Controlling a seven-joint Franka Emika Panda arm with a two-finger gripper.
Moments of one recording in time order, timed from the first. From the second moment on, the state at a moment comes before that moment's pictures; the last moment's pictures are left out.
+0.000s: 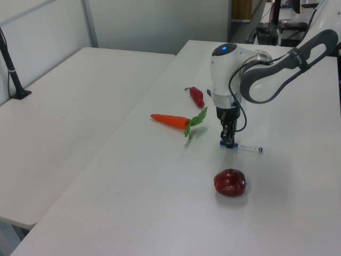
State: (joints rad) arm 0.28 0.41 0.05 -1.82 -0.08 2.14 0.27
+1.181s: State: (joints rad) arm 0.06 0.23 0.02 -1.56 -0.09 1.82 0.25
